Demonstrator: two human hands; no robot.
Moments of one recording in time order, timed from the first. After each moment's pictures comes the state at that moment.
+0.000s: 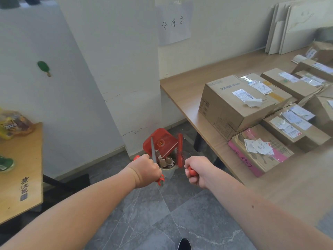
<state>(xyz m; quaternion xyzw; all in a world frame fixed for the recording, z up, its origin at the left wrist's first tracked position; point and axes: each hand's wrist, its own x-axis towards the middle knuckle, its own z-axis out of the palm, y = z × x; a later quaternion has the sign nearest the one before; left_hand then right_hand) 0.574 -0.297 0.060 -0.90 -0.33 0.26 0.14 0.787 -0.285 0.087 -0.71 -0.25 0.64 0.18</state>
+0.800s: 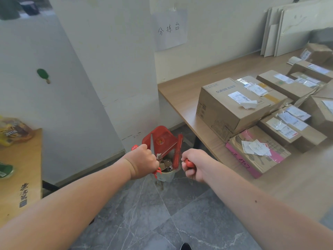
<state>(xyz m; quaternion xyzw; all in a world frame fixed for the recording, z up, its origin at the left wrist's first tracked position) 0.573 -0.274 0.100 -0.90 -0.30 0.23 0.20 0.788 -0.274 0.120 -0.67 -0.22 0.68 0.21</state>
